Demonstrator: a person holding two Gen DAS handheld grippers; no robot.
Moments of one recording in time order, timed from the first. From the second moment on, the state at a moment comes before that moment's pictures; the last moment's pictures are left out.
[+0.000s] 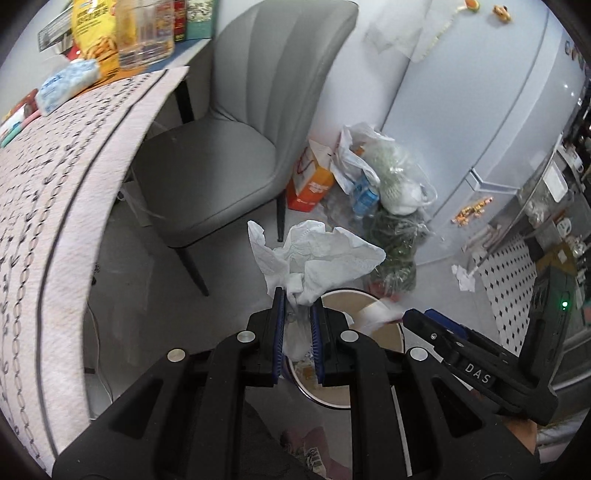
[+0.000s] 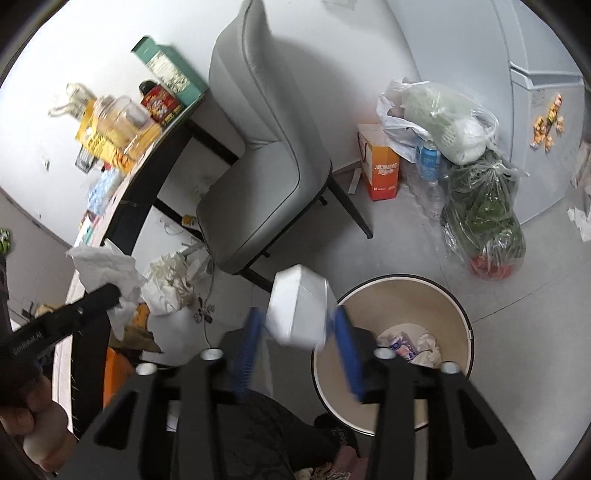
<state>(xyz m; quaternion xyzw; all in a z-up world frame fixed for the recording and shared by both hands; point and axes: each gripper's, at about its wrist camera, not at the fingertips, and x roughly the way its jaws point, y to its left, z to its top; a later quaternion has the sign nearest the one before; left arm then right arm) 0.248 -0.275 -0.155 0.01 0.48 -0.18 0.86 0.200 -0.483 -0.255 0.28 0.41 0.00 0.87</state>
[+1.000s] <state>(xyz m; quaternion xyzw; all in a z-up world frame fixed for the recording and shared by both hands) 0.240 -0.301 -0.157 -0.03 0.50 -0.25 0.83 0.144 -0.533 -0.219 0.27 0.39 -0.06 0.88</state>
